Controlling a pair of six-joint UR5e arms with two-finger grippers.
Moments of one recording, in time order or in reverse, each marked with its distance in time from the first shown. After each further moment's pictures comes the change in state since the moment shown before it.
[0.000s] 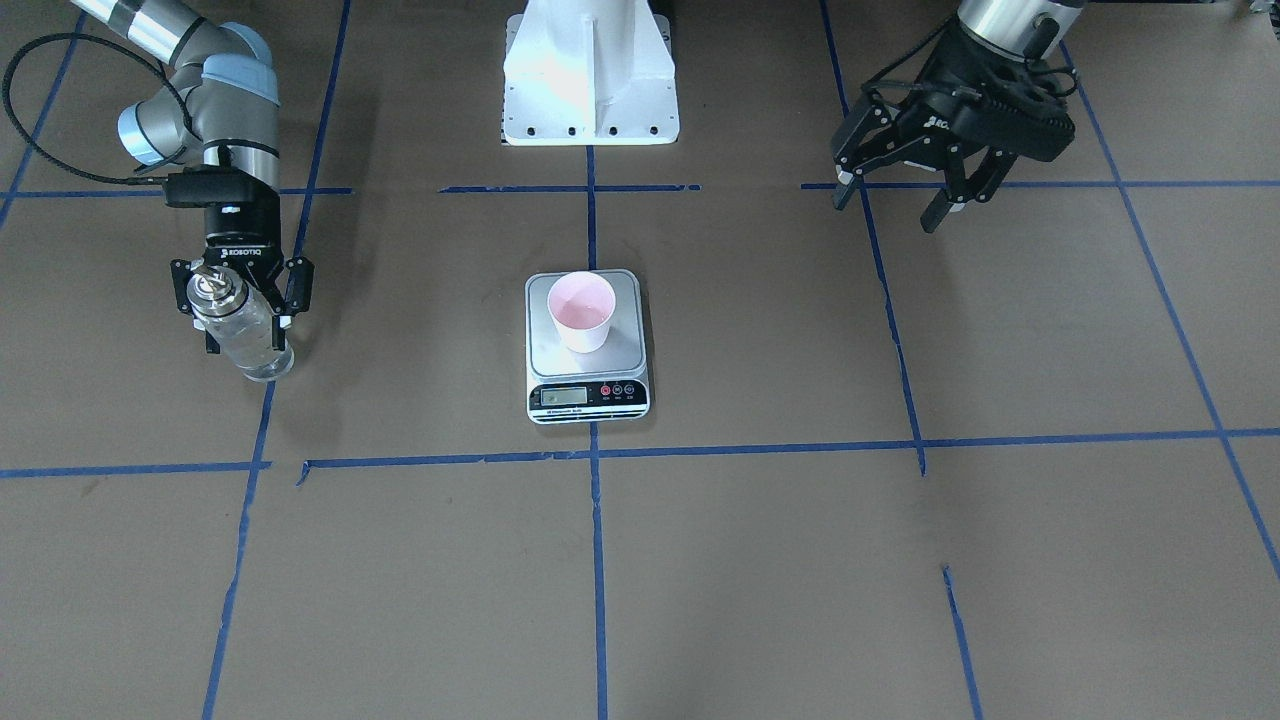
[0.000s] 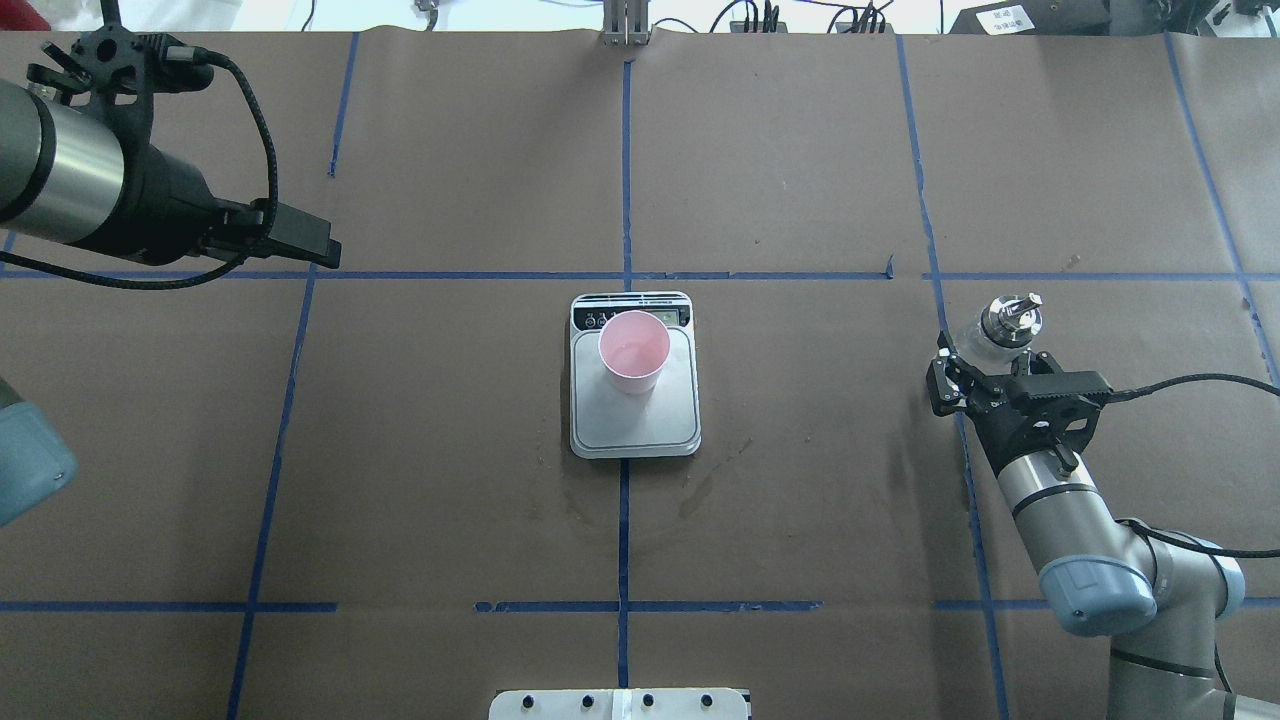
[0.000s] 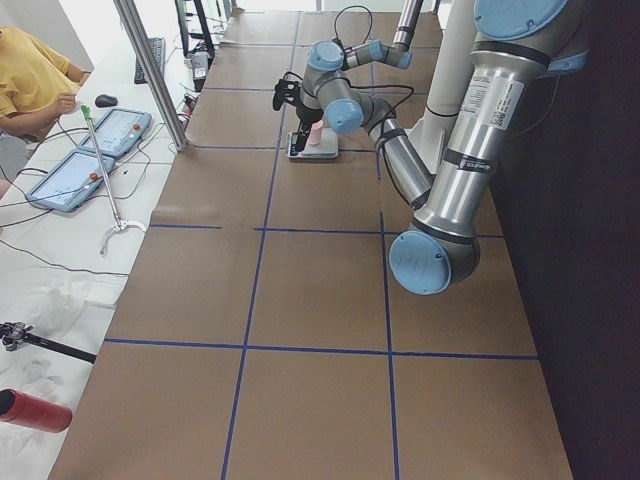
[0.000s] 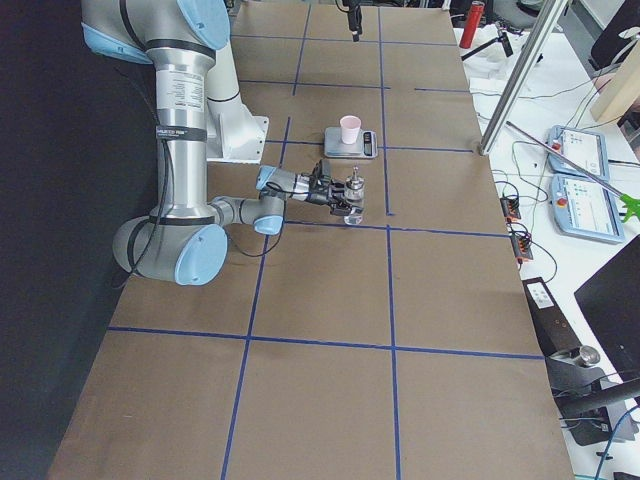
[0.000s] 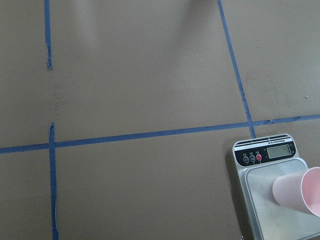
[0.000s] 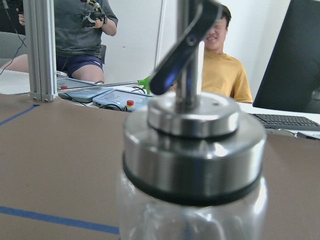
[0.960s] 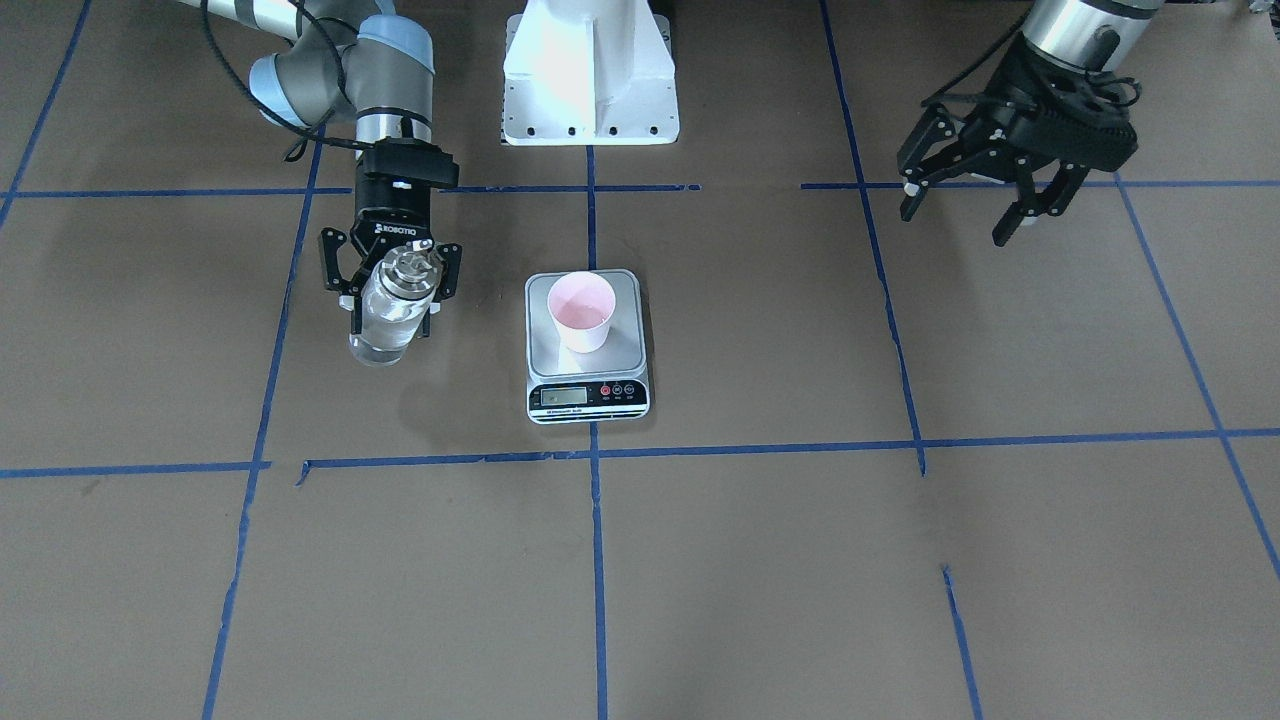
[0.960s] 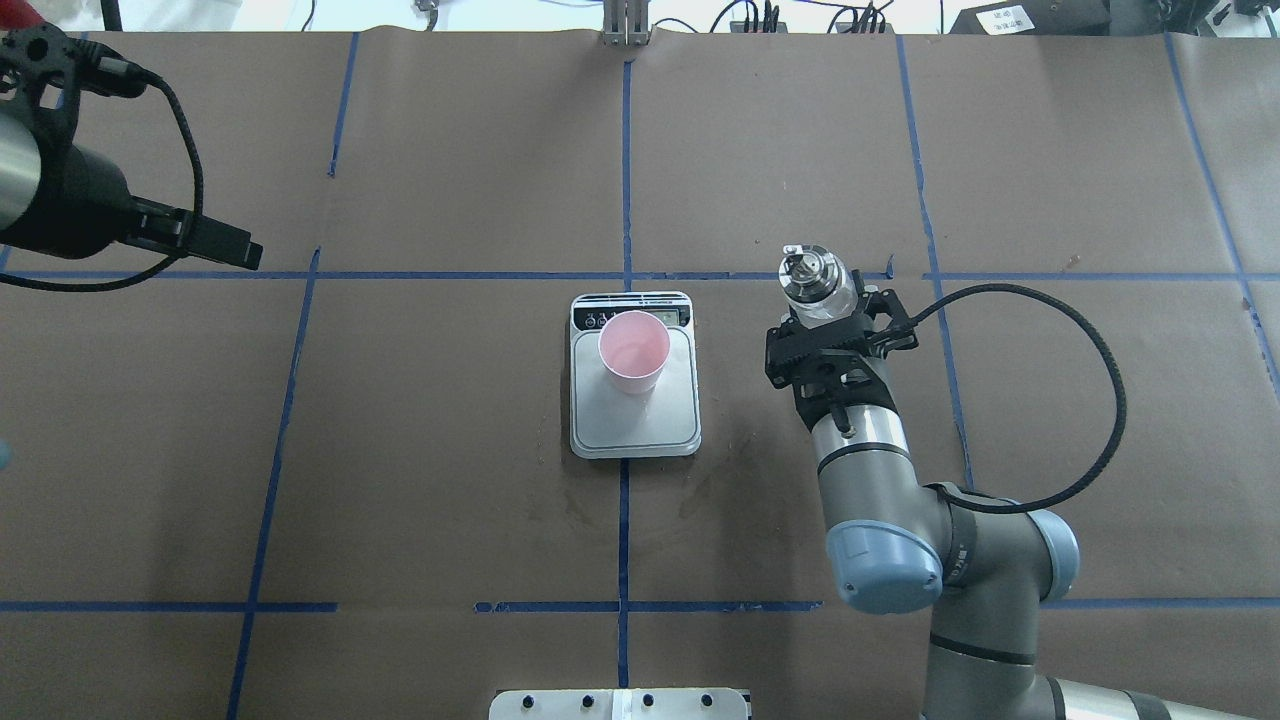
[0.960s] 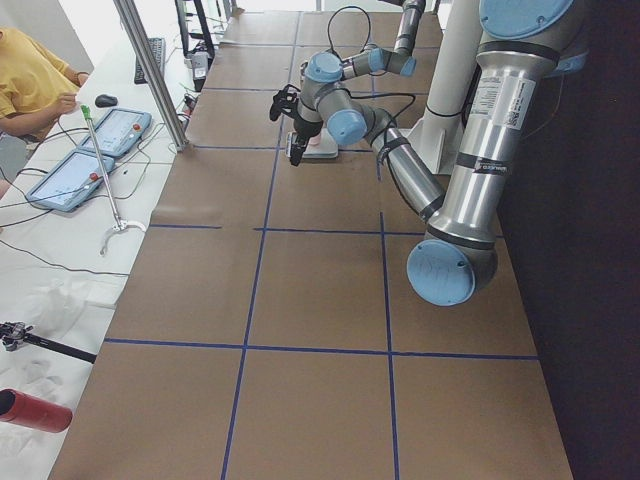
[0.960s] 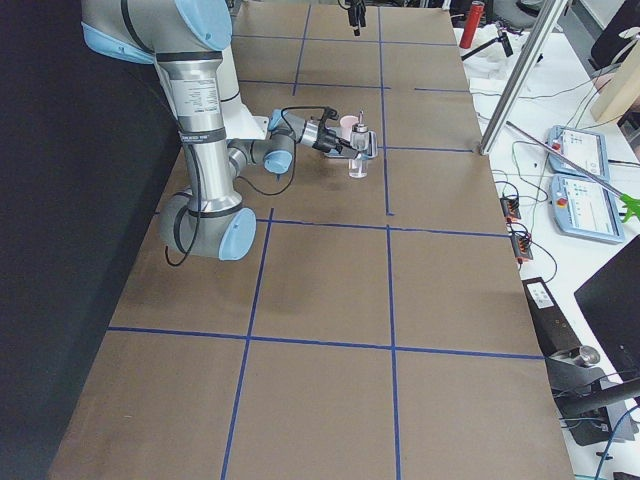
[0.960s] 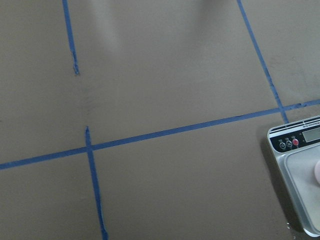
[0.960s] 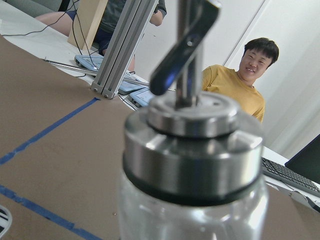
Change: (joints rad) left arm -0.093 0.110 0.000 -0.002 -0.002 0.277; right arm -0.036 0.326 0.103 -0.649 -0.035 -0.190
